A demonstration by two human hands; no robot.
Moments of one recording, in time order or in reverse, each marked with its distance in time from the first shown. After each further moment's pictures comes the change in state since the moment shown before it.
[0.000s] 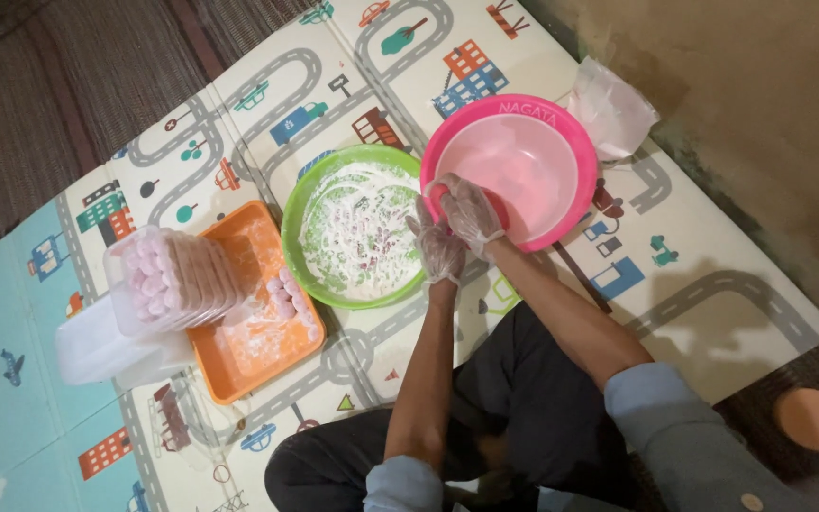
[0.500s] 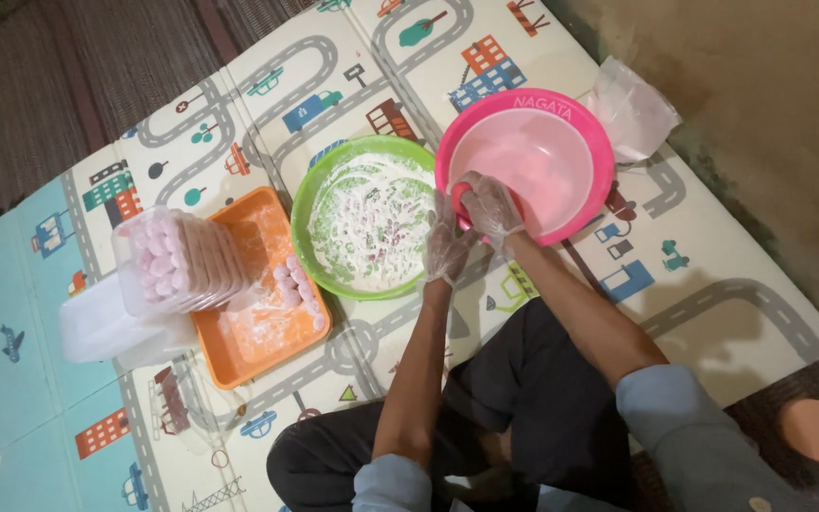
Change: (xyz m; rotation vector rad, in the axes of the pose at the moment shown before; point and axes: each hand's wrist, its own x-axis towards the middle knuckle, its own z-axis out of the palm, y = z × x) left_hand 0.004 -0.024 -0.011 0.013 -0.151 0.116; right_hand 0.008 0.014 -0.005 -0.034 -0.066 0.063
